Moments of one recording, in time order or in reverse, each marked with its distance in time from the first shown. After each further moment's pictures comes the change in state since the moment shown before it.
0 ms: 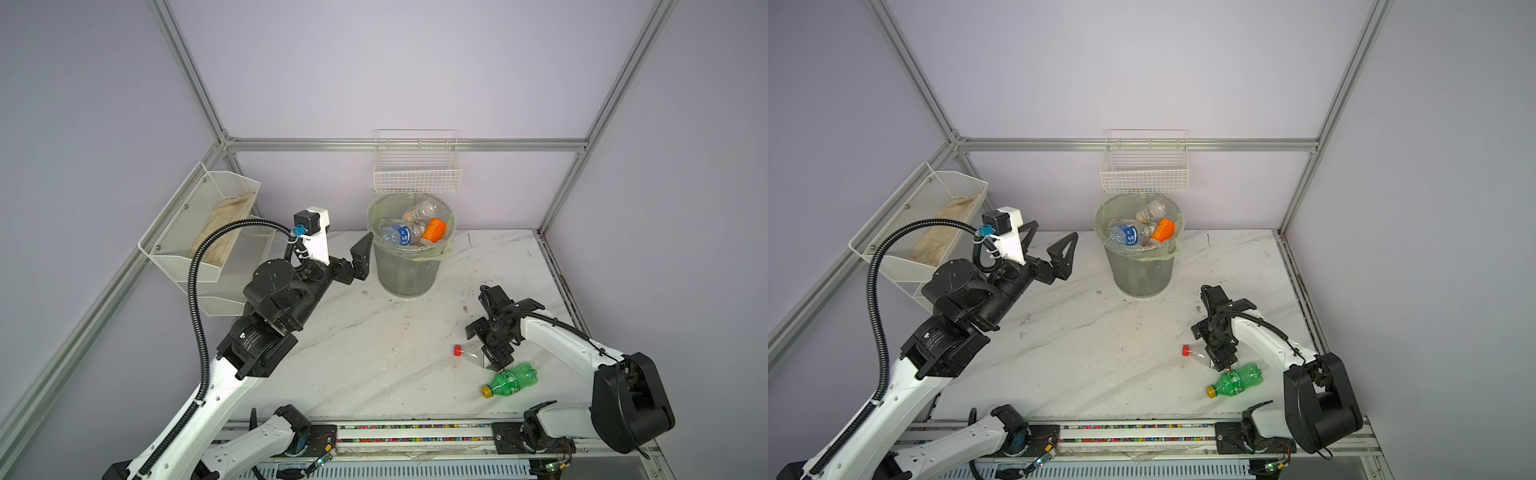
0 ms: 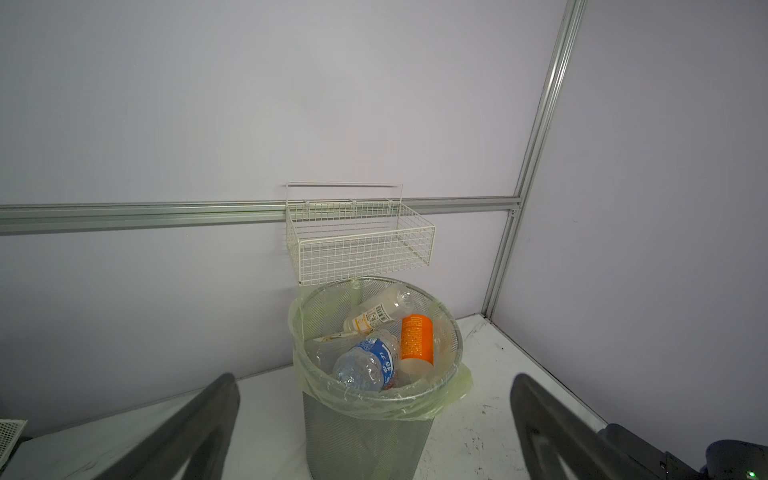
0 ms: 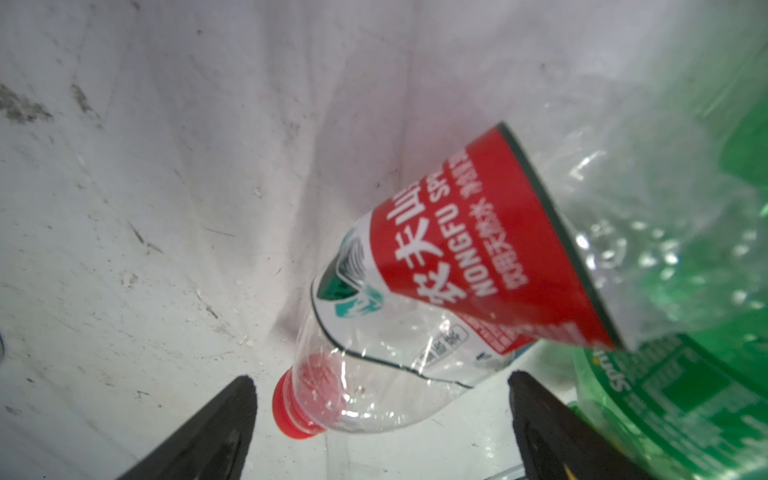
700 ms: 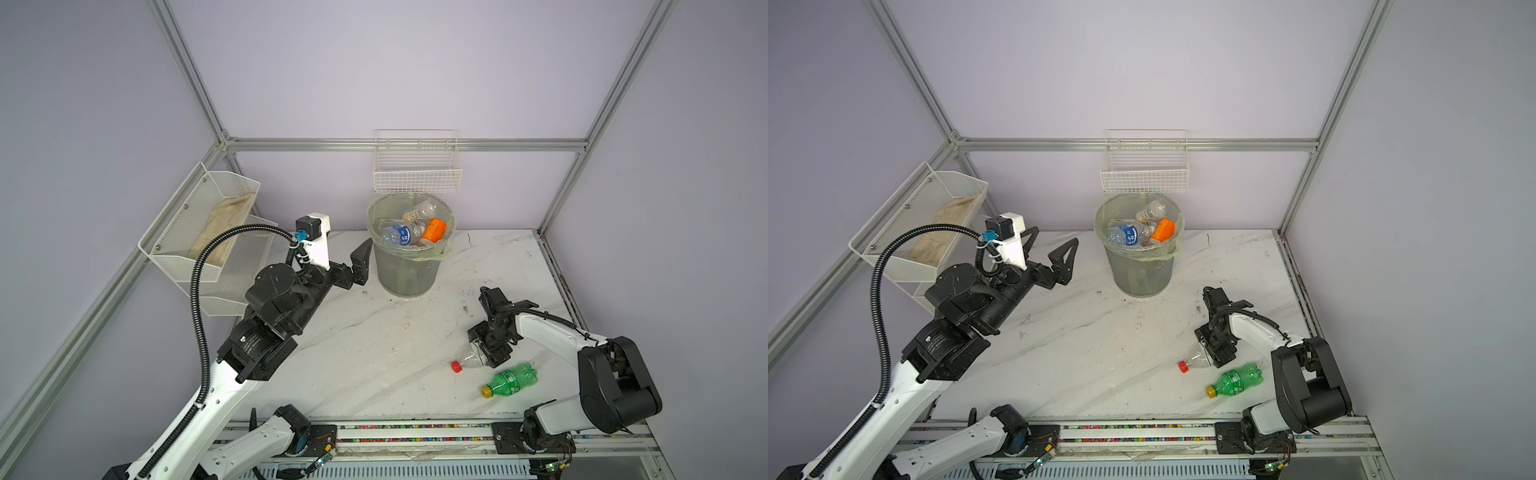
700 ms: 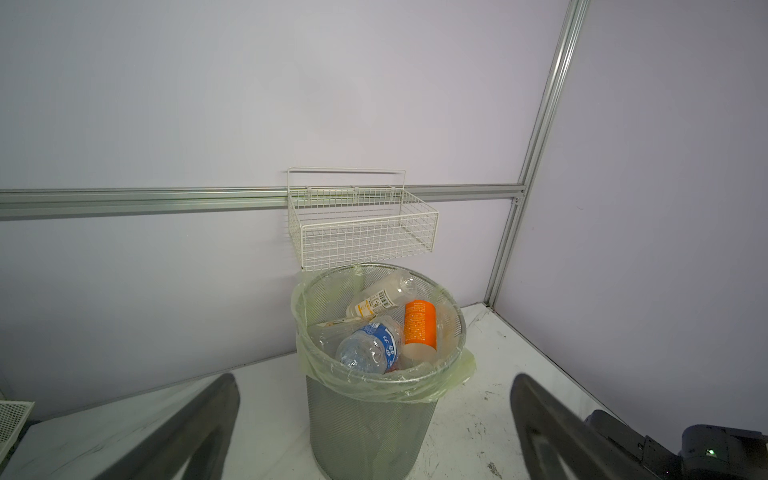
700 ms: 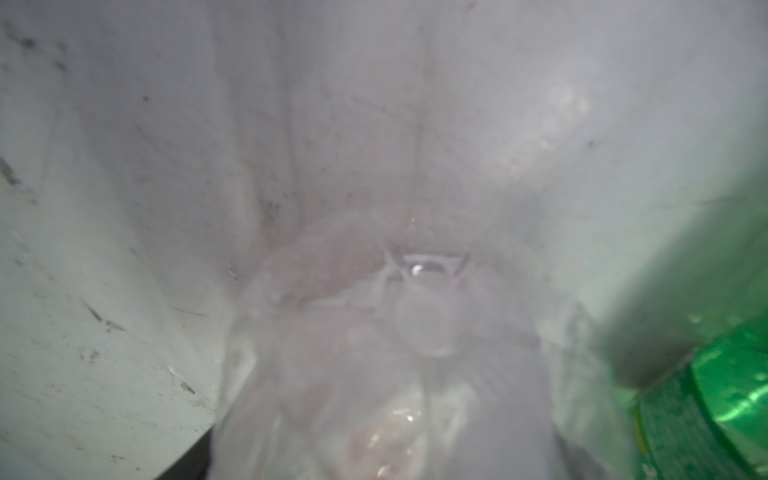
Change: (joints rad) left arm 0.000 -0.027 -0.044 -0.008 -0.005 -0.001; right arm -0.047 0.090 -0.045 0.119 -0.001 -0.053
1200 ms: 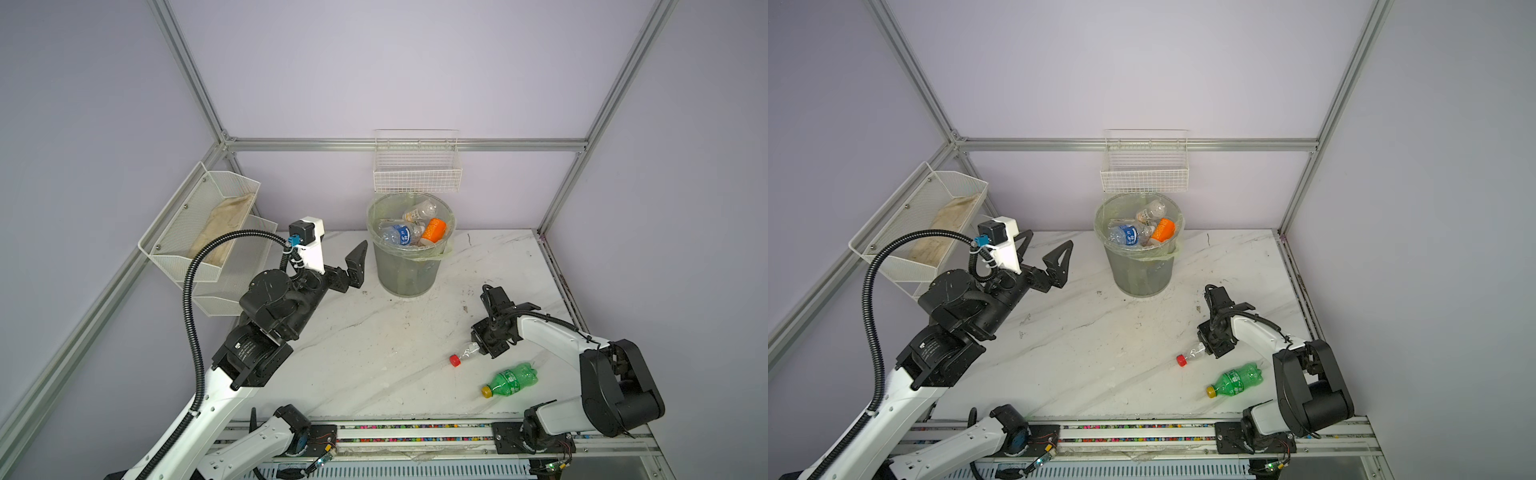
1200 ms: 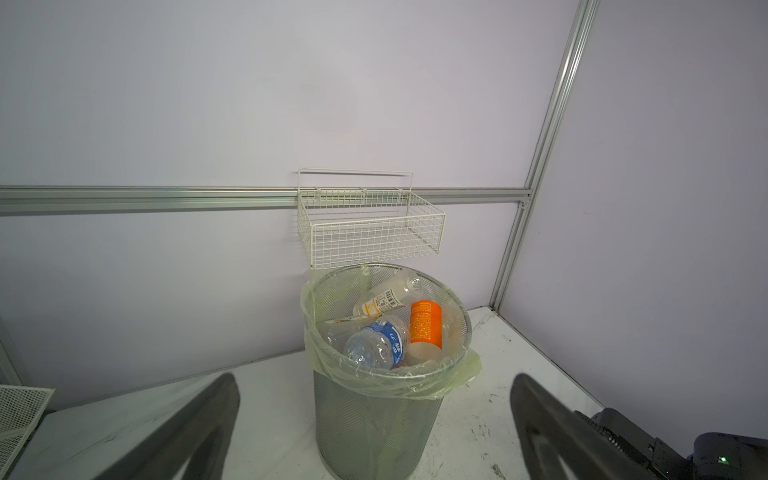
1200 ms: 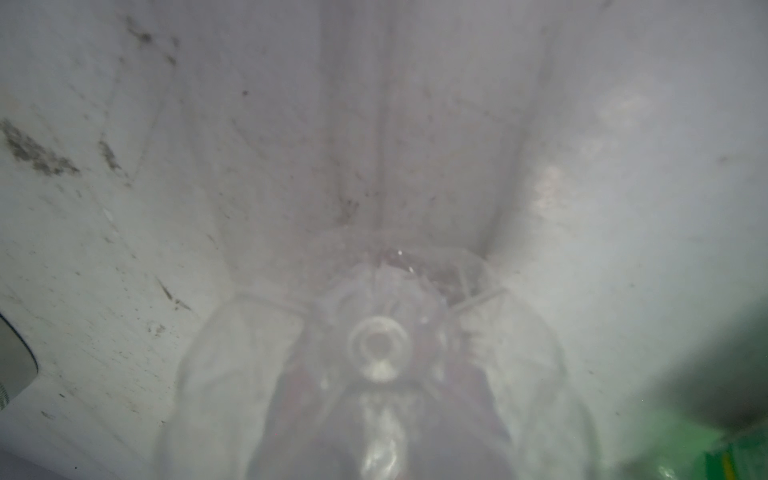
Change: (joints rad) left arm 0.000 -0.036 -0.019 -0.004 -0.021 -0.003; right arm -0.008 -0.020 -0.028 0.107 -0.039 -0.008
